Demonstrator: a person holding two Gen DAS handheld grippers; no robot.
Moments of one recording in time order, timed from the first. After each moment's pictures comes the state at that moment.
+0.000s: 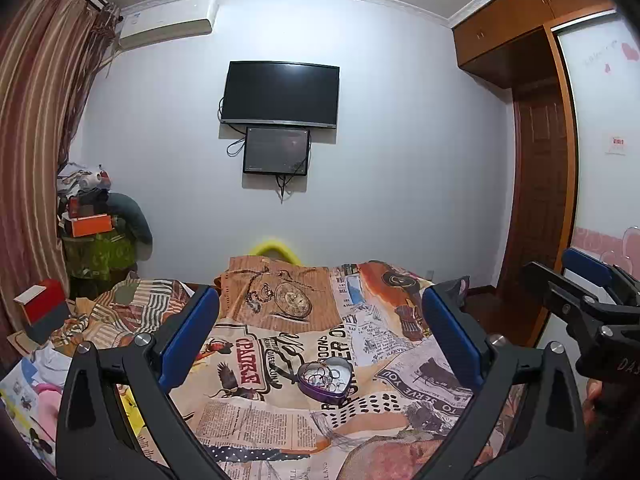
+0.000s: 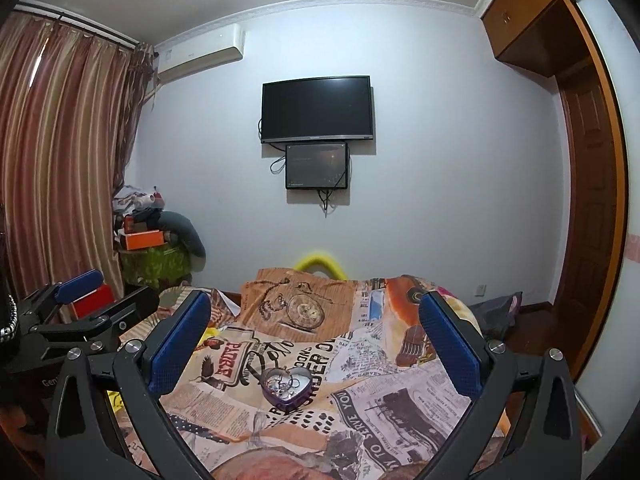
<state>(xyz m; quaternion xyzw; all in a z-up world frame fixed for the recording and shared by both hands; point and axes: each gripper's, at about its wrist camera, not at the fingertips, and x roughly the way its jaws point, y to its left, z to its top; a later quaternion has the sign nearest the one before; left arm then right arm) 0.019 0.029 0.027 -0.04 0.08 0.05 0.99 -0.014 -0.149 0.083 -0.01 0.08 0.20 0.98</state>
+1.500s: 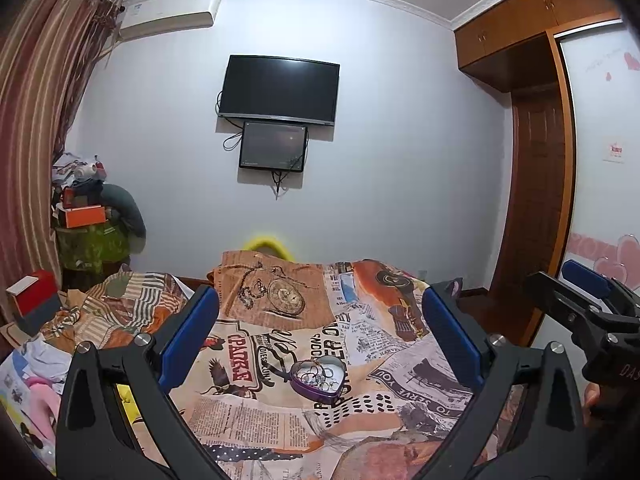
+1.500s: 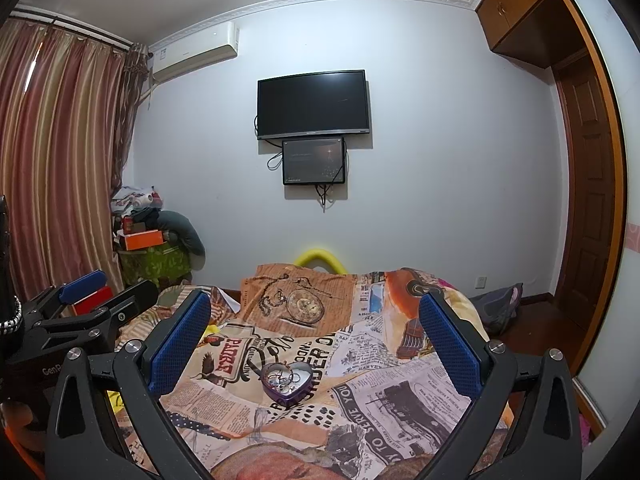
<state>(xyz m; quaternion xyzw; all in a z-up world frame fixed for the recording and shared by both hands) 0.023 0.038 0.025 -0.05 0.09 0.03 0.99 -0.008 -0.155 0.082 0.00 0.09 0.20 0.97</state>
